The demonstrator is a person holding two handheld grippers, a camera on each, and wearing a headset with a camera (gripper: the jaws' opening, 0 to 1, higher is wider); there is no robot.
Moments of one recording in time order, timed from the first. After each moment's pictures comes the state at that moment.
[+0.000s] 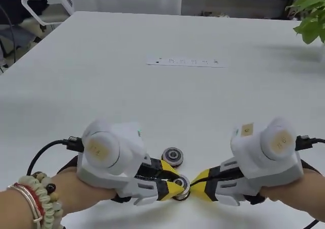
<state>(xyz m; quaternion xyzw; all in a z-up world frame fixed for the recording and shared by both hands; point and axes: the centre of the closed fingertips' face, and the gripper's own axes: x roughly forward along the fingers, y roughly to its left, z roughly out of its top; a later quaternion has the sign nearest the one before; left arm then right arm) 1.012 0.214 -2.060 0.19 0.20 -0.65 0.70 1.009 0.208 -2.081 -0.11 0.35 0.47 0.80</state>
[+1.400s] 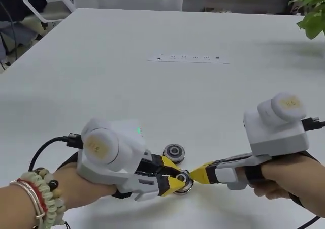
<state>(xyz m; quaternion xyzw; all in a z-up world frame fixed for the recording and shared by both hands) 1.013 0.214 -2.059 0.20 0.19 -0.66 0.70 1.016 0.209 -2.061 0.10 0.41 0.40 0.81</state>
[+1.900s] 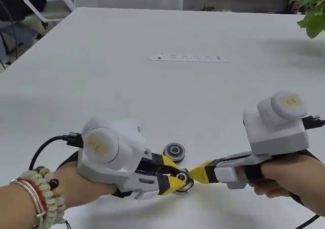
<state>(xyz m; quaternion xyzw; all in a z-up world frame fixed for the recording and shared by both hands) 1.013 0.214 -2.060 0.20 0.19 -0.66 0.70 1.015 0.211 -2.059 0.09 0.41 0.41 0.81</state>
